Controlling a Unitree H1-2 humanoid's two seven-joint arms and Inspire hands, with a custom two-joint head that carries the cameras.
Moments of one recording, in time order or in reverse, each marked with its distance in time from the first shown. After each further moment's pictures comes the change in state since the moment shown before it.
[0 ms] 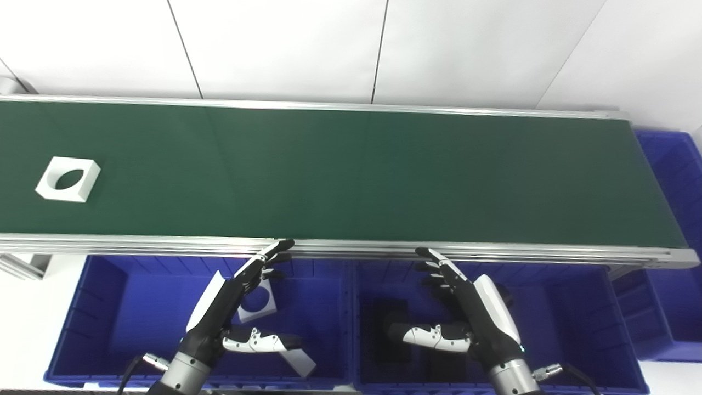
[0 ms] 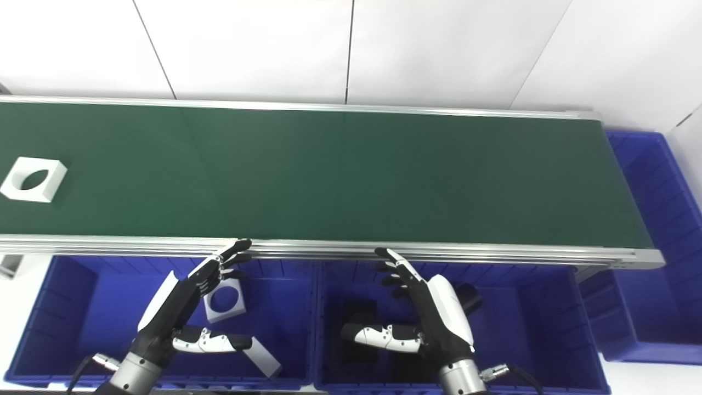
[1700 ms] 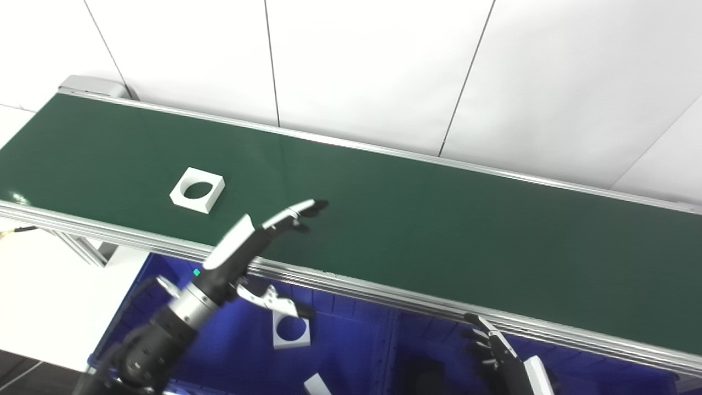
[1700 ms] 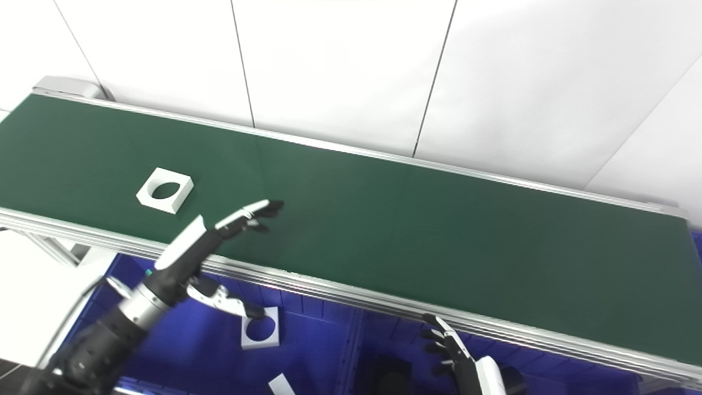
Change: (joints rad) left arm -0.226 0.179 0.104 -0.095 0.070 0.013 0.006; right arm -0.003 0.016 -0.027 0.074 0.018 -0.076 -0.032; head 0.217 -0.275
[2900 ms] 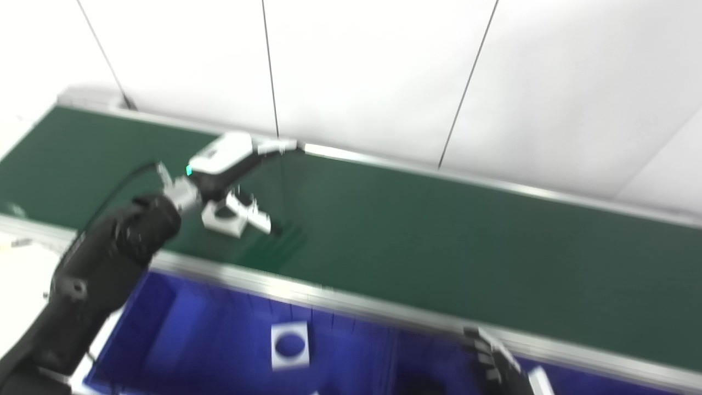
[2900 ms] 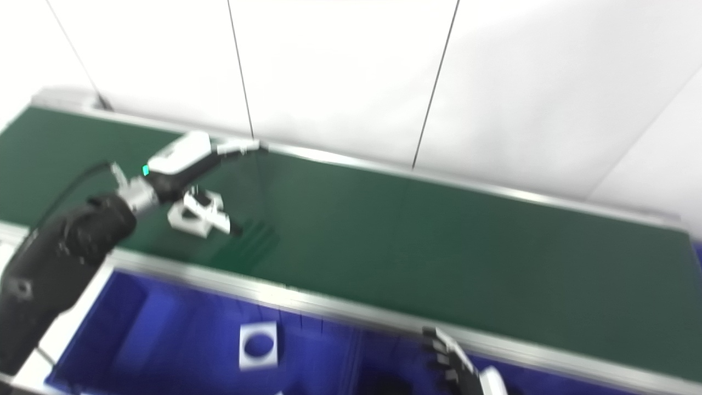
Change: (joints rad) left arm -0.429 0.167 -0.009 0.379 0.318 0.074 -0.104; right arm -0.018 -0.030 -0.012 0.044 0.023 -0.063 -0.004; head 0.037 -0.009
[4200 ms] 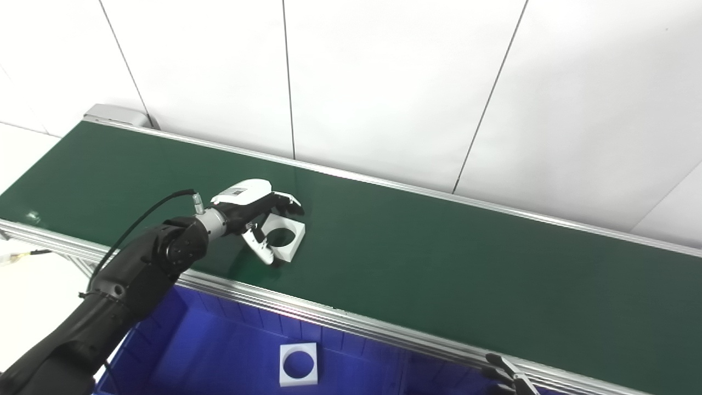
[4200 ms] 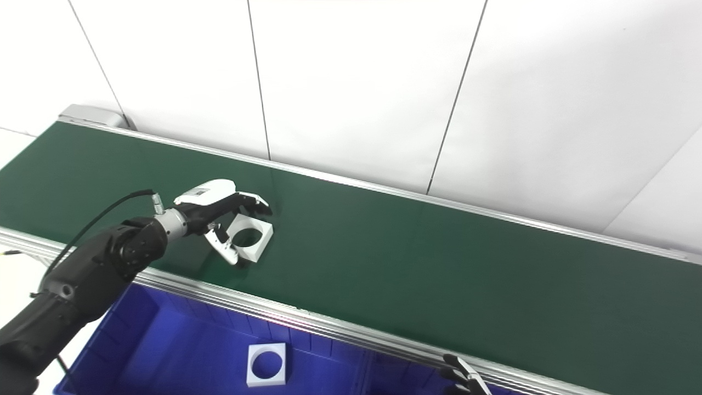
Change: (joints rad) left arm -0.051 -0.010 -0.108 0.175 0.062 0.108 0.020; right arm 0.003 -0.009 -0.022 0.019 0.051 -0.039 -0.003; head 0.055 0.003
